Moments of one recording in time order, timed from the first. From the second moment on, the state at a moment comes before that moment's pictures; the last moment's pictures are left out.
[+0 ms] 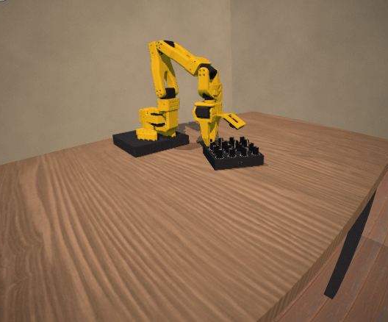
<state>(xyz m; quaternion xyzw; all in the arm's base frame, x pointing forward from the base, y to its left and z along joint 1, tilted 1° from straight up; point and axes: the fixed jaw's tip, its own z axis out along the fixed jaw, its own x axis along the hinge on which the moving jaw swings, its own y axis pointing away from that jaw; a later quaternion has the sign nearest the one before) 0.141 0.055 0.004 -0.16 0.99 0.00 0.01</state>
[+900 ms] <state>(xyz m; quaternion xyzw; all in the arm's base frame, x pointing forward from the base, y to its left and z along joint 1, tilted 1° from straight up) 0.137 0.054 0.021 -0.16 0.99 0.00 0.00</state>
